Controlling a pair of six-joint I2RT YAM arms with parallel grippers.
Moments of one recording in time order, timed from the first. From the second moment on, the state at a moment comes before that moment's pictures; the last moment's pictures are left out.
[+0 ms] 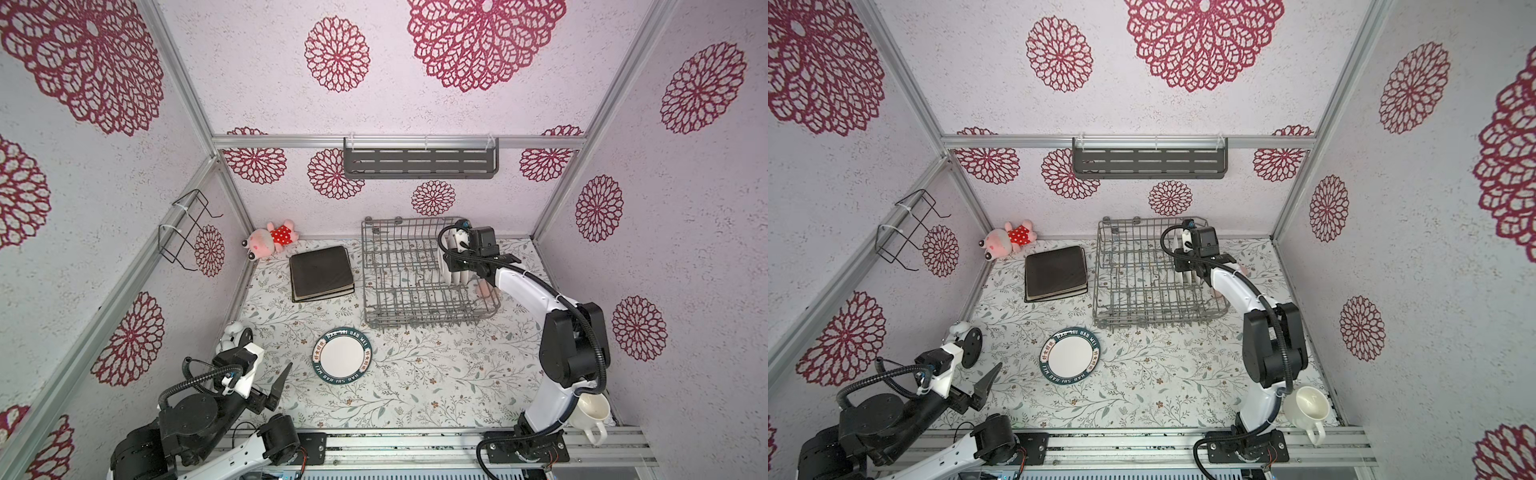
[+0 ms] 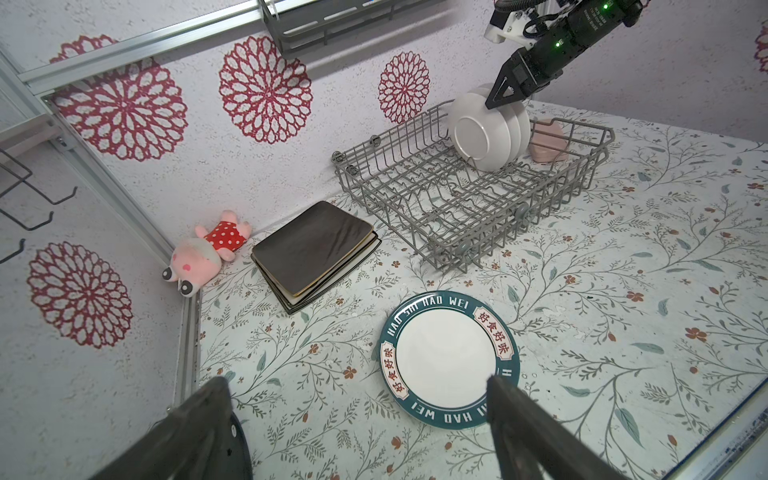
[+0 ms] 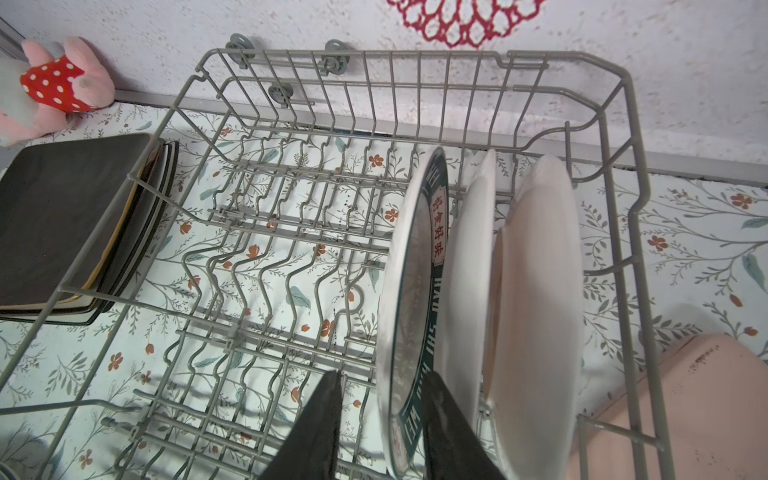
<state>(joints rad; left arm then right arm) -1.06 0.12 0.95 -1.17 -0.67 0.03 0.29 1.80 1.44 -0.30 -0.11 0.11</state>
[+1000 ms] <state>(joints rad) -1.06 0.11 0.95 -1.17 -0.67 0.03 0.29 1.87 1.46 -0.32 -0.11 0.11</state>
